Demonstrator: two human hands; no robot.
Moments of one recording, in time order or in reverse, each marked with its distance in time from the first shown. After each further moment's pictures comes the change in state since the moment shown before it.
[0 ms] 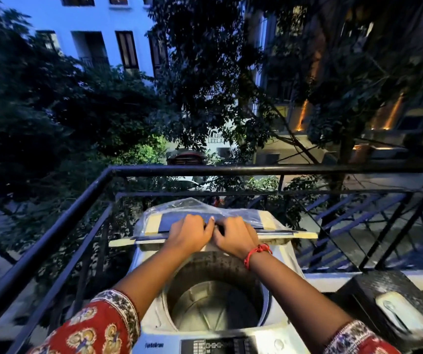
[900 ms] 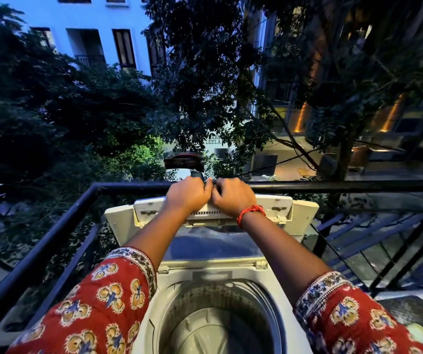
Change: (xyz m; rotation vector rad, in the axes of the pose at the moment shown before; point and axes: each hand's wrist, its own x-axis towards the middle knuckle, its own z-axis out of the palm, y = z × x) left_hand 0.186 -0.017 -0.040 0.019 0.159 0.092; right_hand 0.190 0.018 -0.029 -0.123 0.096 -0.025
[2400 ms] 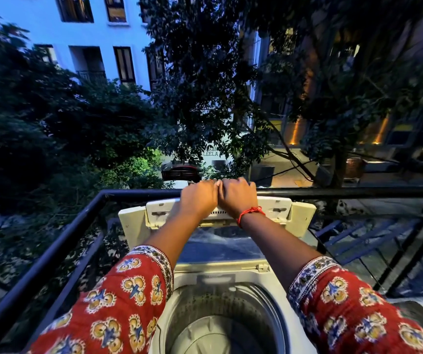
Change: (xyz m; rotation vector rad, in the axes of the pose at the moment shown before) left_hand -0.015 0.008 -0.006 0.025 0.118 0.060; right_hand 0.003 -0.003 0.011 -0.222 0.110 0.058
